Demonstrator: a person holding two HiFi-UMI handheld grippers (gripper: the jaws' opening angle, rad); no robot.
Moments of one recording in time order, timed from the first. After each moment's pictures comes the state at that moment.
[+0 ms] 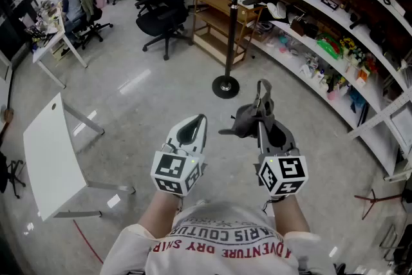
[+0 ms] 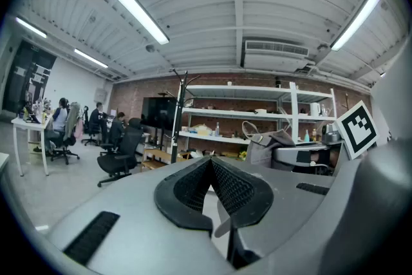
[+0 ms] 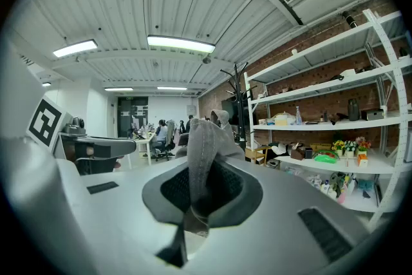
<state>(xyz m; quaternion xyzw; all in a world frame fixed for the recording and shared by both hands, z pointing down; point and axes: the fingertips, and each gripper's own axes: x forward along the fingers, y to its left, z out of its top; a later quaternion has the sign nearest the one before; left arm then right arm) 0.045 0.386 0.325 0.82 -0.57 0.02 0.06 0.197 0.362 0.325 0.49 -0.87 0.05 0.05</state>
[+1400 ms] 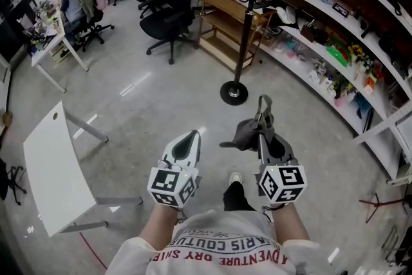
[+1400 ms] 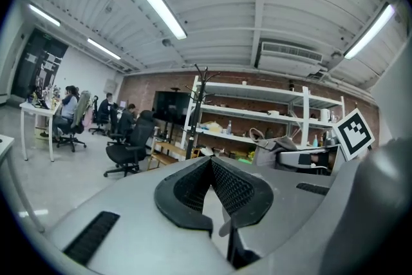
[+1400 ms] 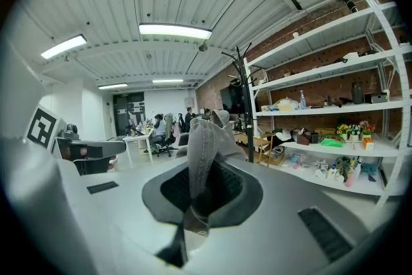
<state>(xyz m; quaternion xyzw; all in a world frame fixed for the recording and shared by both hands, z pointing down) -0.092 0.354 0.377 0.81 -0.58 0.00 0.10 0.087 0.317 0.380 0.49 -0.86 0.09 0.07</state>
